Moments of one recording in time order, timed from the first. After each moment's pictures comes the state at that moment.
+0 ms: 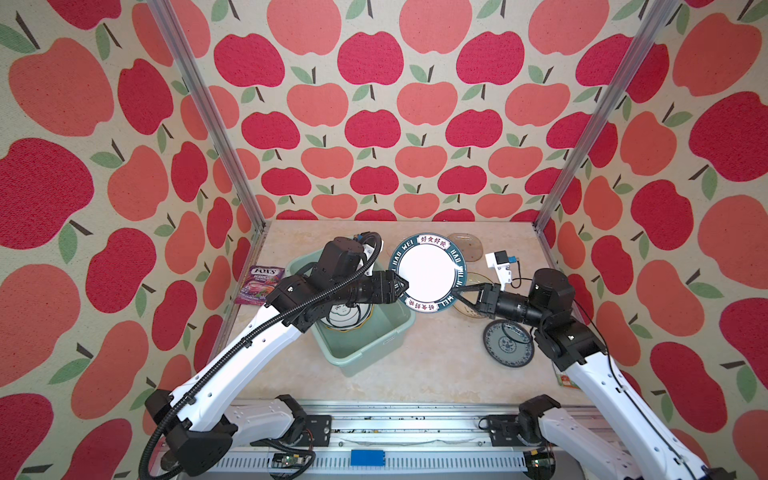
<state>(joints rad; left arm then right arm) -0.73 1.20 1.38 -0.77 0.26 -0.62 0.44 0.83 0.82 -0.21 -0.79 0.93</state>
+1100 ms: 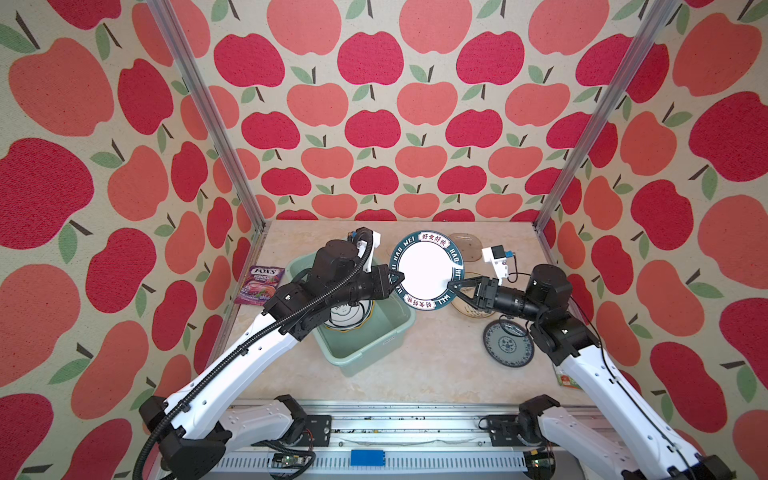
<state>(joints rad) -0.75 1.15 1.32 -0.59 0.26 -0.71 0.44 0.88 0.82 -0.10 -0.83 0.93</state>
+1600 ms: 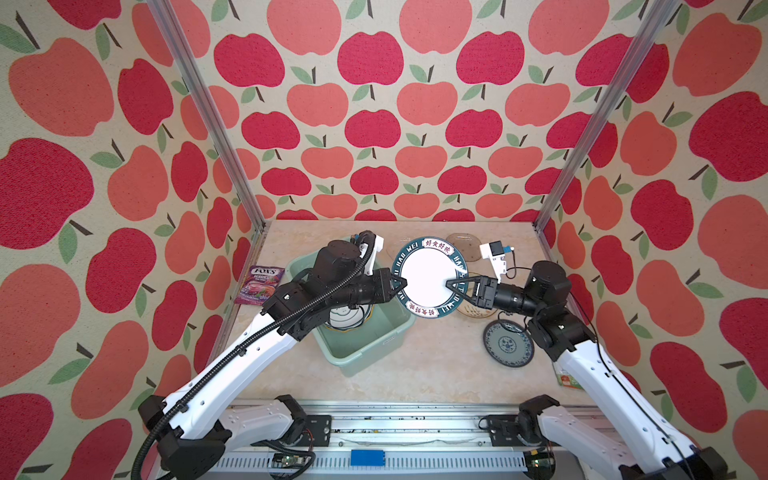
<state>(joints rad) -0.76 1.15 1.35 -0.65 0.31 -0.75 0.42 0.92 0.82 -0.02 -0.89 0.84</state>
